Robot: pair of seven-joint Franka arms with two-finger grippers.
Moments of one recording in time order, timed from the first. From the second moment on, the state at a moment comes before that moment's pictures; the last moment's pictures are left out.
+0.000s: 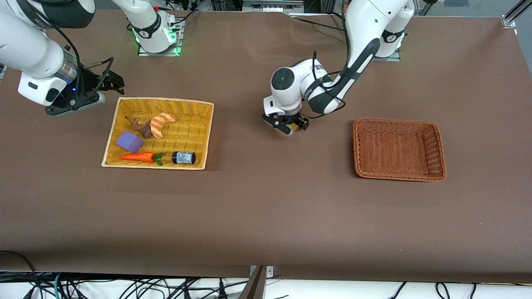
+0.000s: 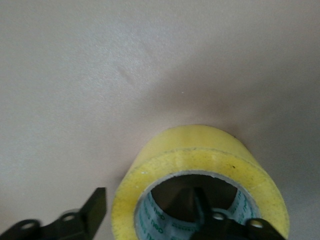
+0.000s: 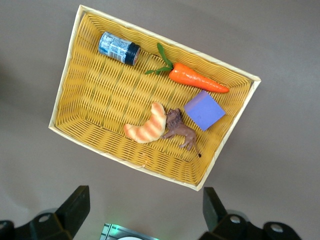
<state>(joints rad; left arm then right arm) -0.43 0.62 -0.40 -1.89 0.40 2.26 -0.45 -0.01 -0.08 0.14 -1.91 0.02 1.68 -0.22</state>
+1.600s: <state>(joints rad) 0.27 0.51 -0.37 -1.86 0.40 2.01 0.05 0.08 -0.09 0.03 -1.91 -0.01 1.68 -0.22</state>
